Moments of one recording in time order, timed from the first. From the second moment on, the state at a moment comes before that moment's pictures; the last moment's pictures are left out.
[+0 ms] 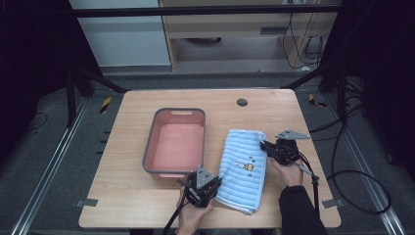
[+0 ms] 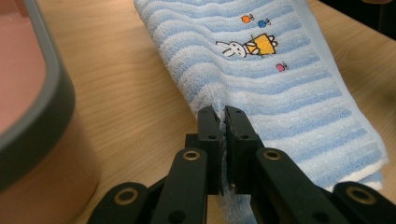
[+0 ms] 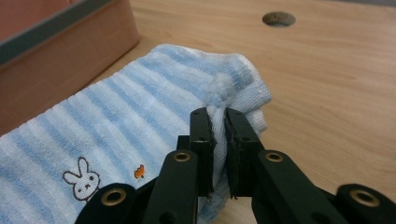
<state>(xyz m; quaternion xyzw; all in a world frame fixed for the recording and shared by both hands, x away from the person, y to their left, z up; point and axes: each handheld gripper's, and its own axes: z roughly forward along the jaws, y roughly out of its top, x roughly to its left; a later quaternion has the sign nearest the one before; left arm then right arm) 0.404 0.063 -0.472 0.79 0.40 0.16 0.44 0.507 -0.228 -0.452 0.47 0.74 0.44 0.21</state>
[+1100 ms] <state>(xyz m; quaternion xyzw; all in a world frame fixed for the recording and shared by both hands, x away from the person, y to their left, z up) 0.393 0.093 -0.380 0.75 0.36 0.23 0.50 0.492 -0.197 -0.349 0.40 0.71 0.49 0.29</state>
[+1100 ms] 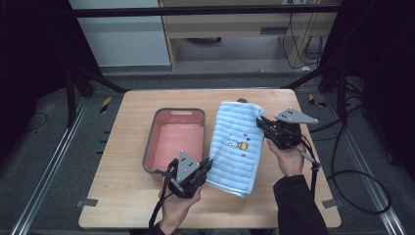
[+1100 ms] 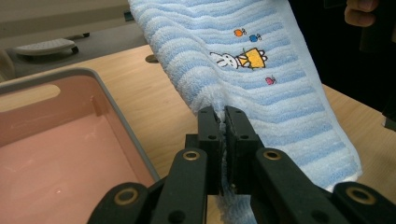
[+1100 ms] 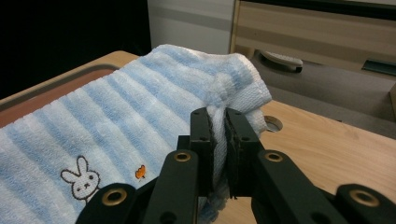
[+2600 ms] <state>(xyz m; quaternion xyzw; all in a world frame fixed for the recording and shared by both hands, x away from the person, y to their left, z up) 0.414 0.168 -0.343 0.70 0.39 0.28 0.53 0.545 -0.102 -0.293 0.34 0.73 0.51 0.30</state>
